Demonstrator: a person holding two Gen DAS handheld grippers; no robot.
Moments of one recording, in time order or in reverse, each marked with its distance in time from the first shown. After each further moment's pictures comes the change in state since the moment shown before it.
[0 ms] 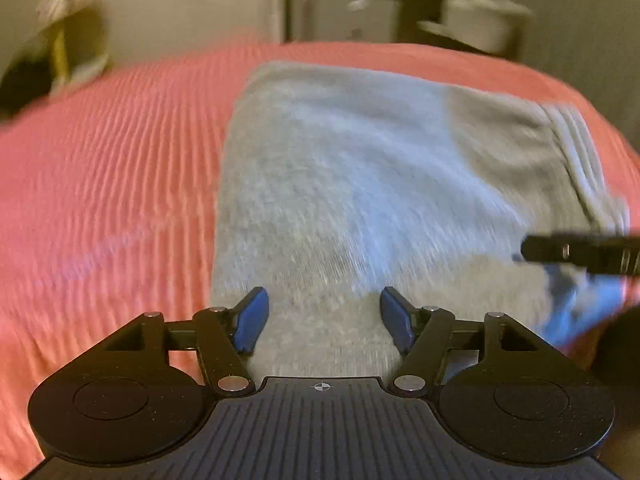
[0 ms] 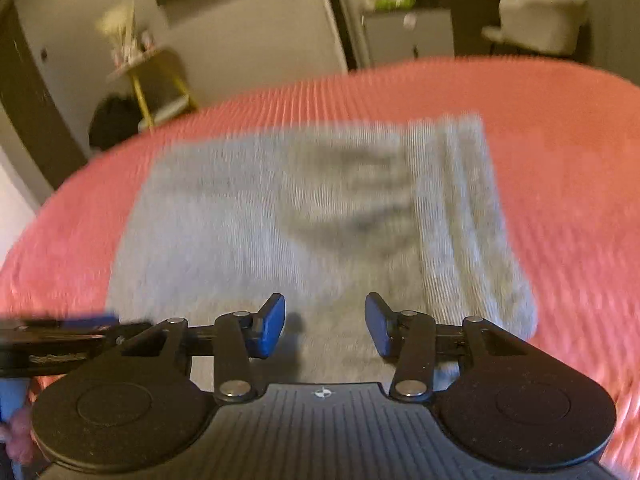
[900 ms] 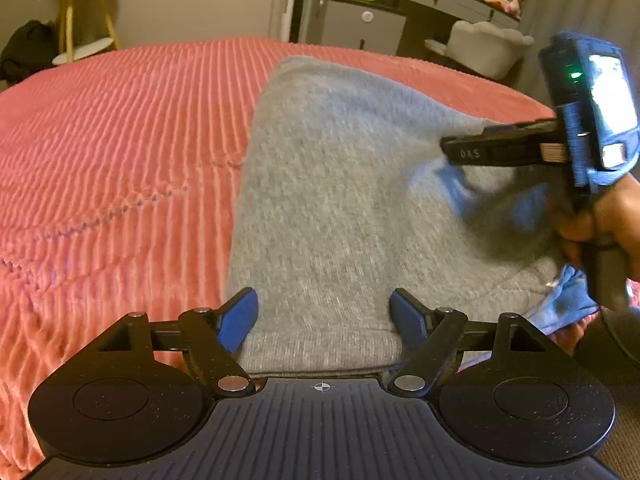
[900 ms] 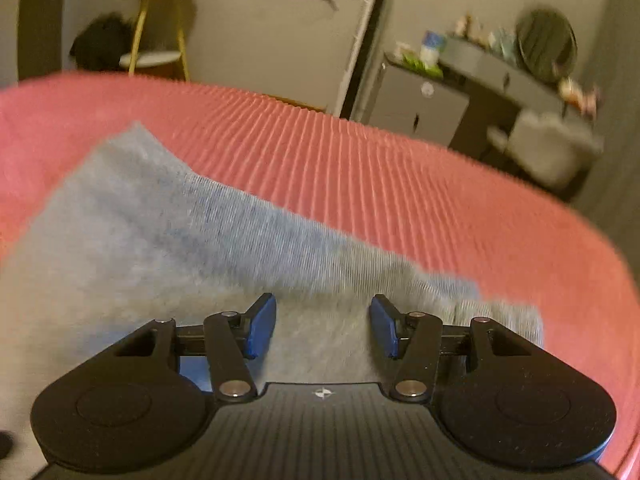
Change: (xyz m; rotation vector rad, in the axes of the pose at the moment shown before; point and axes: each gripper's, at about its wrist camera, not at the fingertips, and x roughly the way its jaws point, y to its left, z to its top) left arm -0.013 0.027 -0.022 -0.153 -0.013 -0.077; right arm 0.087 0.044 0.069 -0.442 -0.101 -0.320
